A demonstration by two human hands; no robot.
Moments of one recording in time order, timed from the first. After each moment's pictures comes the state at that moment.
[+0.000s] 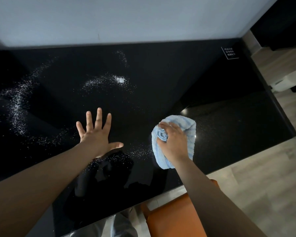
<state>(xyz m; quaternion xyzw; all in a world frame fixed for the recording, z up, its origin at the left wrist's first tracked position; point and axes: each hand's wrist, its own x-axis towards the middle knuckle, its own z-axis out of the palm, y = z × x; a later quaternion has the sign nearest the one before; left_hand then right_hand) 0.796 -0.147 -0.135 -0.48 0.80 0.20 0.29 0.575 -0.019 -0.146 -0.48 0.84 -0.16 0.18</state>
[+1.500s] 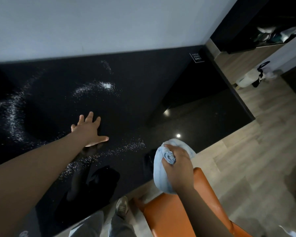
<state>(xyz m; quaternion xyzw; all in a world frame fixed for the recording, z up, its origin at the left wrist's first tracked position) 0.811 -0.171 -0.102 -0.44 0.83 0.22 0.28 0.634 0.093 -0.055 -0.36 0.89 -0.20 0.20</state>
